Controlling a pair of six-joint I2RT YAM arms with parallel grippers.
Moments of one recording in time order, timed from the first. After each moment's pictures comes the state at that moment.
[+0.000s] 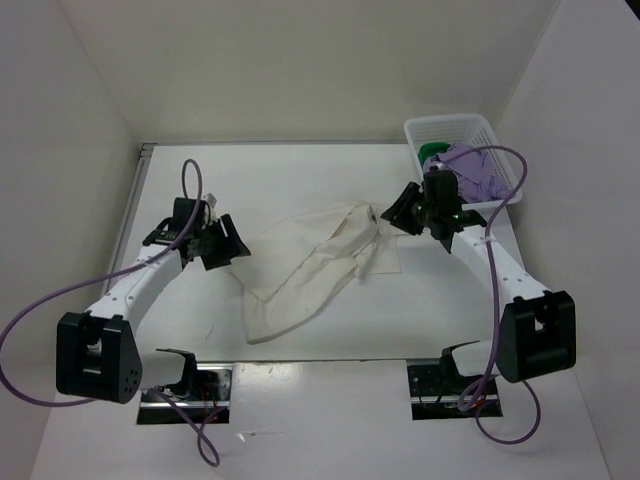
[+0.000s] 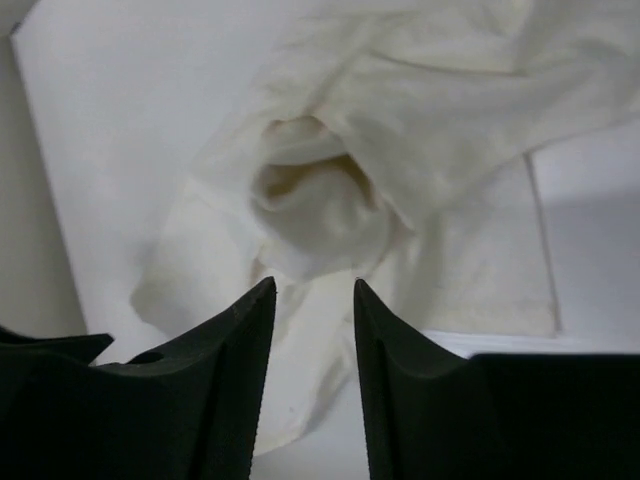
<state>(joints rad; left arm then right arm) -0.09 1.25 0.85 -0.52 0.26 -0.54 0.20 1.35 1.01 -0.32 -0.18 0.74</state>
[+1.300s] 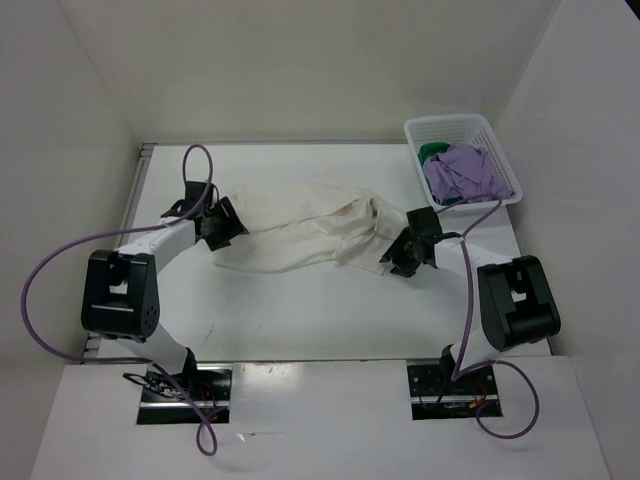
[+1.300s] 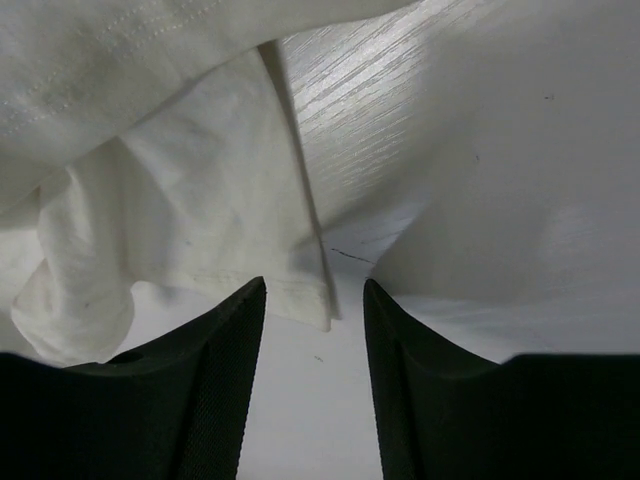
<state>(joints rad) -0.08 1.63 1.01 -0.30 0.13 -0.64 0.22 1.52 0.73 -0.27 -0.09 0.92</state>
